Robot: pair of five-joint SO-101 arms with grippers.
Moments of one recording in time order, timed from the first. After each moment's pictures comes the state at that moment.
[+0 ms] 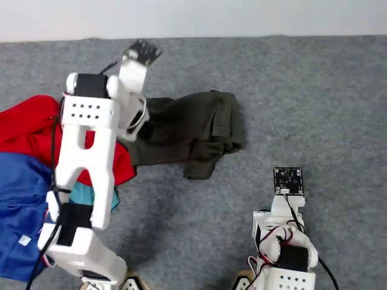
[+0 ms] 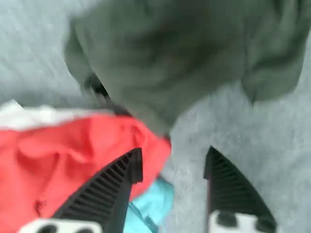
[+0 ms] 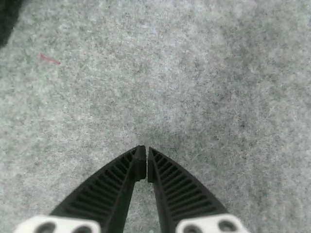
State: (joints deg) left arm 1.3 8.0 -12.8 99.1 -17.2; right arm 5.0 -103.3 95.6 74.7 5.3
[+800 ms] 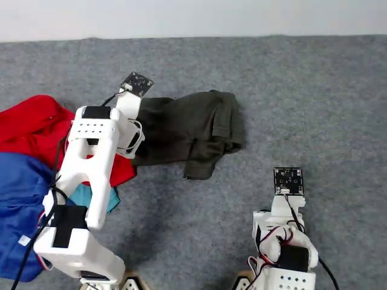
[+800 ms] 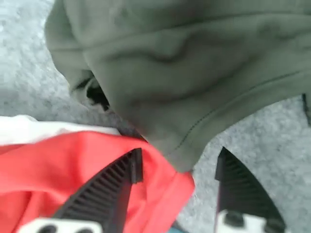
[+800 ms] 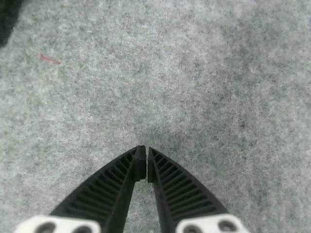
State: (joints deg) left arm -1.8 8.9 13.6 68.4 -17.6; right arm 5.0 -103.3 95.6 74.7 5.3
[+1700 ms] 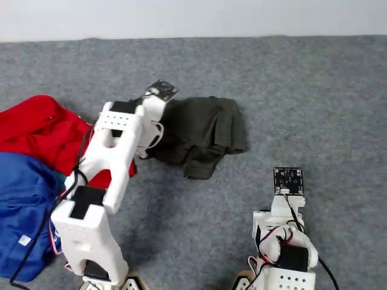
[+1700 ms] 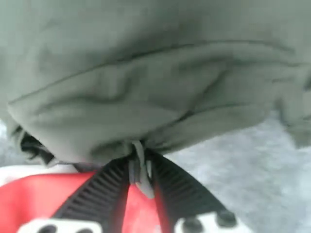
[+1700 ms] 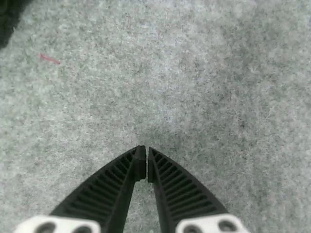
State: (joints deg) left arm 5.9 19.6 4.1 72.4 -17.7; right arm 5.0 -103.3 95.6 74.7 5.3
